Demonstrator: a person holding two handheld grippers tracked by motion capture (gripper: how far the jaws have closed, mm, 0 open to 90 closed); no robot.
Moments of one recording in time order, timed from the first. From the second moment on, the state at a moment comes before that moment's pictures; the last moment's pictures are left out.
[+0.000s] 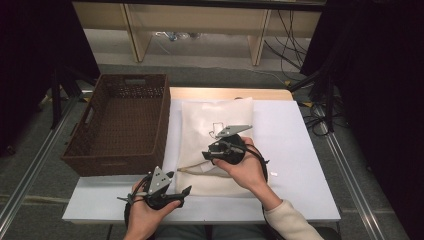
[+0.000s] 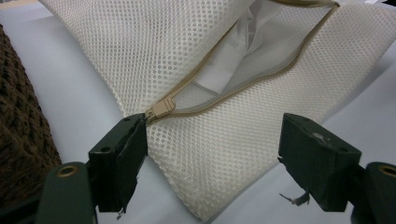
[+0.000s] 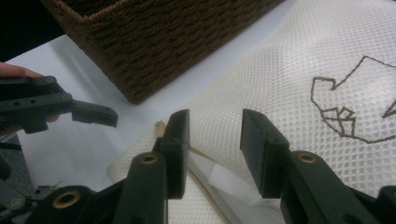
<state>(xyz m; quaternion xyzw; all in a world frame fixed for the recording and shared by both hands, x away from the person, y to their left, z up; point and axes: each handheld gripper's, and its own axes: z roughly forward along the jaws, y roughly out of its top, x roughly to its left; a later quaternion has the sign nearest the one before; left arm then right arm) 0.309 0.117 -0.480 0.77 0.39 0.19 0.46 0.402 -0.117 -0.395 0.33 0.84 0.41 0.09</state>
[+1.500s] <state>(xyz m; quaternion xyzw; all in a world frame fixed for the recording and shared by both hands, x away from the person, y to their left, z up) 0.307 0.118 -0.483 0.78 0.39 0.19 0.46 0.407 -0.060 -0.445 0.36 0.87 0.35 0.00</state>
